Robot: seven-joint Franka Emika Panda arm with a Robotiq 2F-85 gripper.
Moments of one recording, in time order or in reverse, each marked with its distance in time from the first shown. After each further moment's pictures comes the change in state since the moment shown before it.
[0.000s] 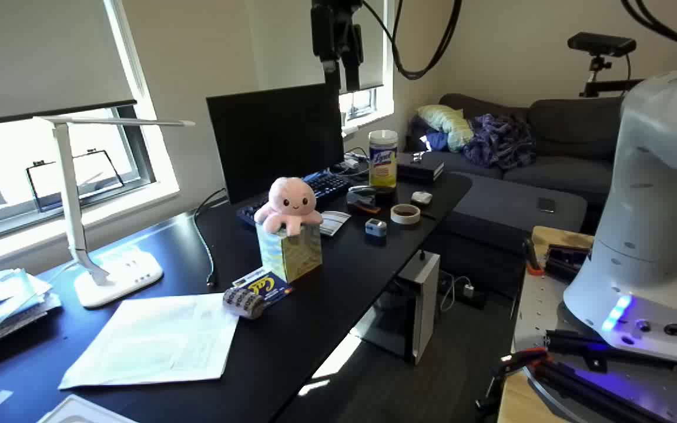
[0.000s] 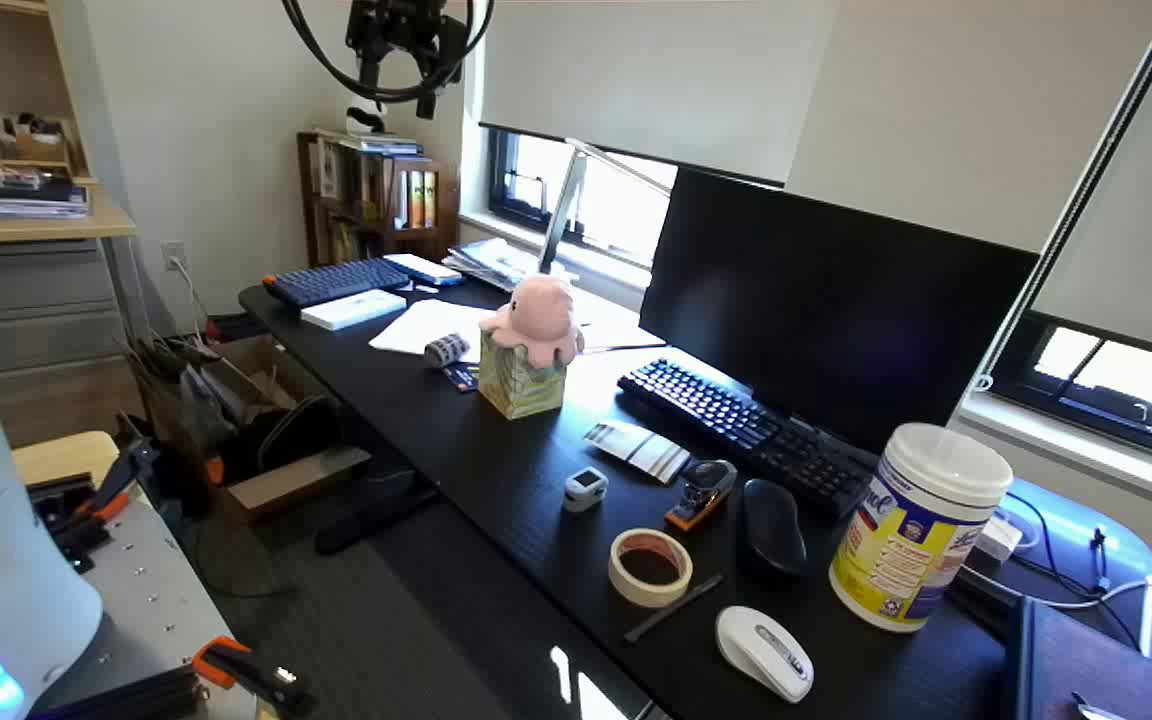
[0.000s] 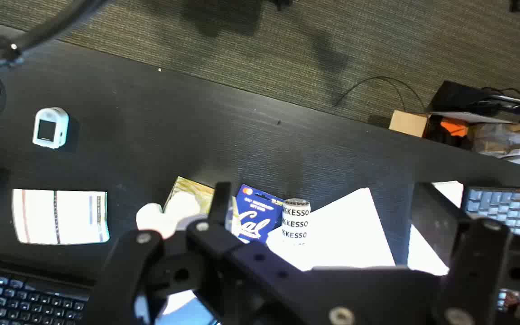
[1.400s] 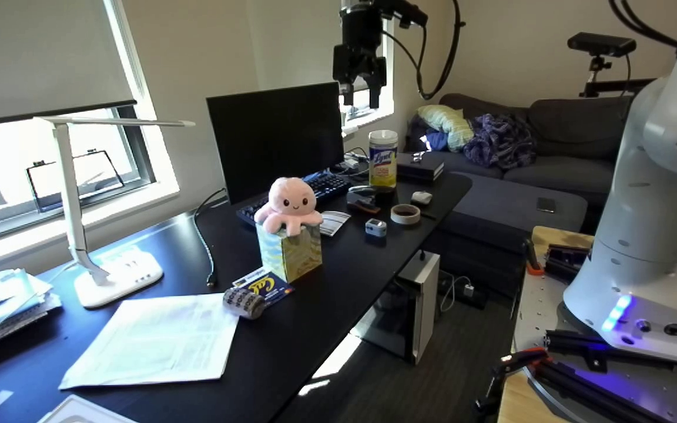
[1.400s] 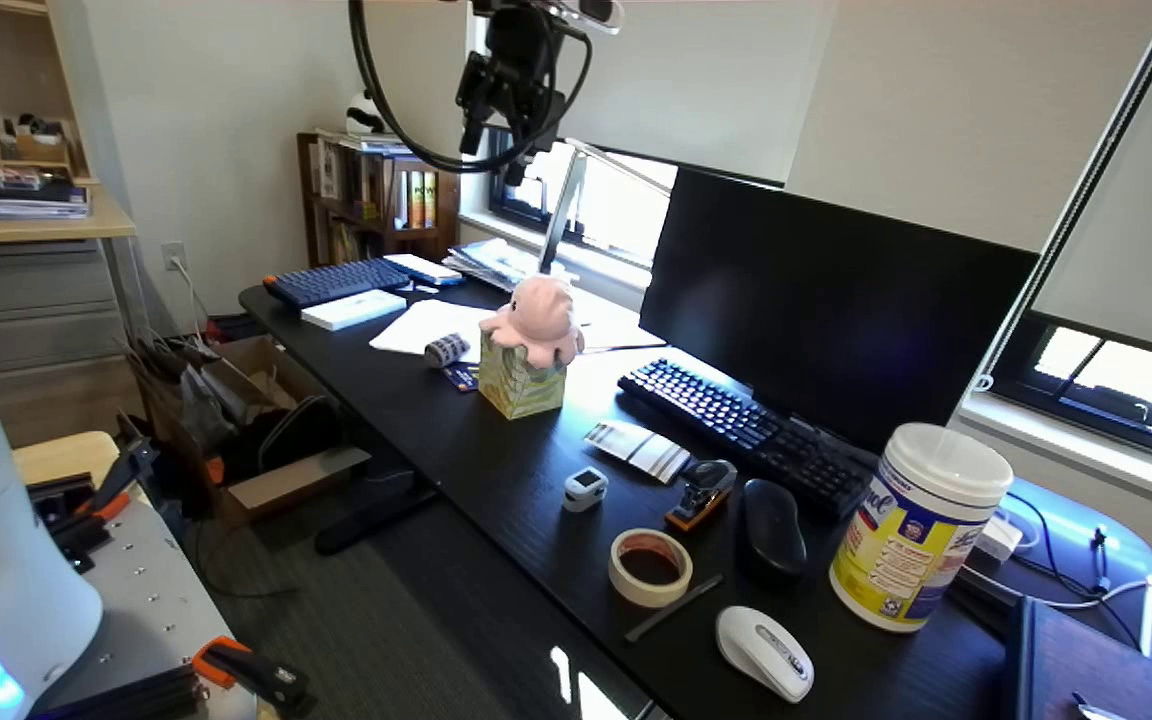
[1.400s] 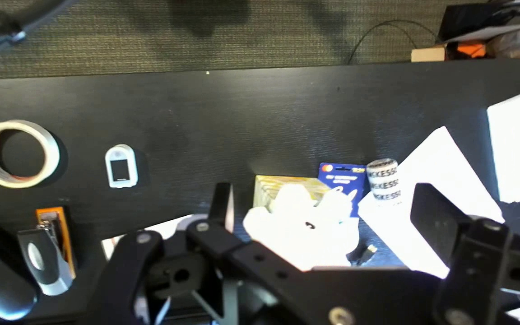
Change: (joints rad) arm -0.146 0.069 -0.159 -0.058 0.048 0.101 -0.013
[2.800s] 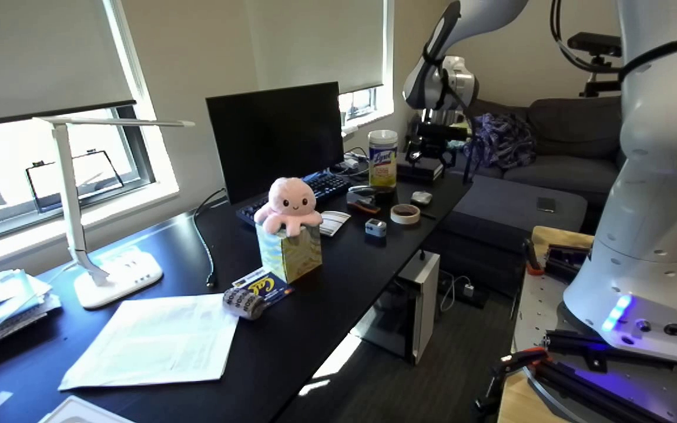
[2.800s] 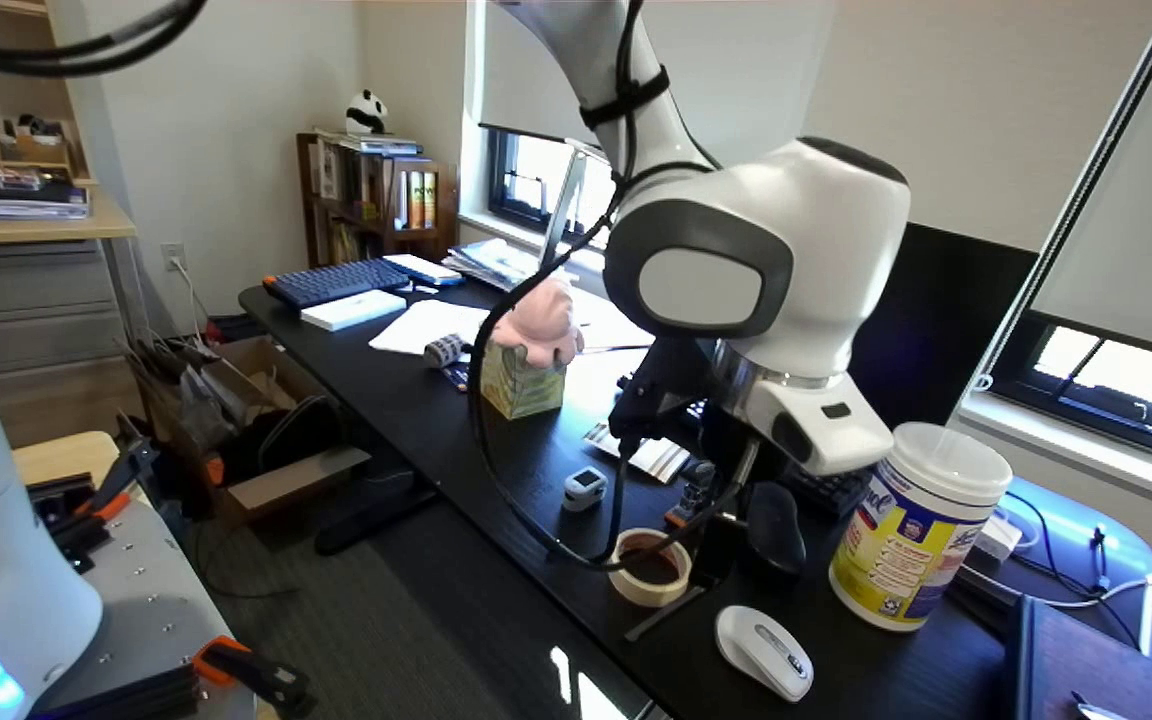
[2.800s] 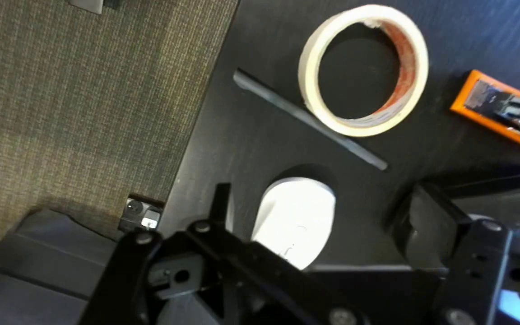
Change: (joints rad) arm -0.349 0.553 -0.266 -0.097 0.214 0.741 0.237
